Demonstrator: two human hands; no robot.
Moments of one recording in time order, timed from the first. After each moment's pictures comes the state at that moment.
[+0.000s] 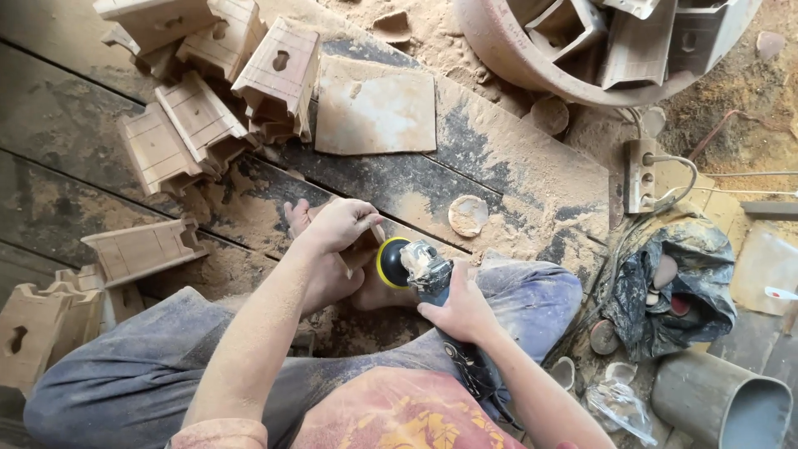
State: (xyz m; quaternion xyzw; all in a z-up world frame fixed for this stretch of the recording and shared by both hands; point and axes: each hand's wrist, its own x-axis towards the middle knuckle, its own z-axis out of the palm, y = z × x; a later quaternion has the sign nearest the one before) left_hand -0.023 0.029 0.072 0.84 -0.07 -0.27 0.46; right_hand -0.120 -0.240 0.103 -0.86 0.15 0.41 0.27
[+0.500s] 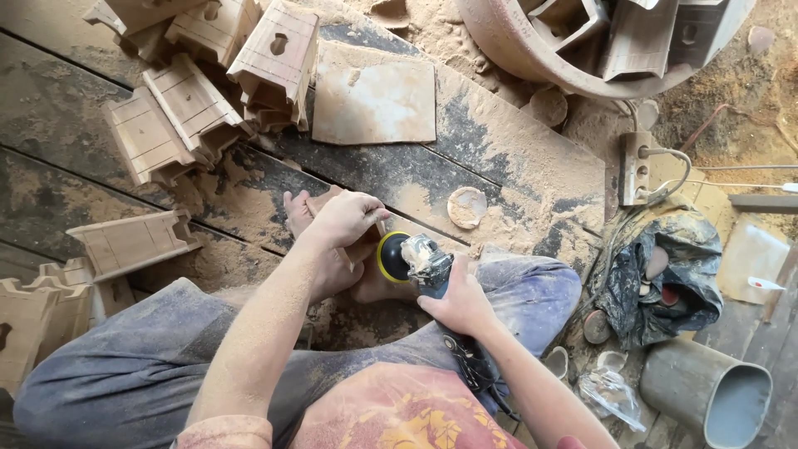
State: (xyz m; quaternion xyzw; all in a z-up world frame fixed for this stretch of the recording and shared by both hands) left_hand -0.026 0.008 -0.033 0.85 -0.10 -0.28 0.43; right_hand -0.121 -0.229 0.097 -0.87 0.15 0.41 0.22
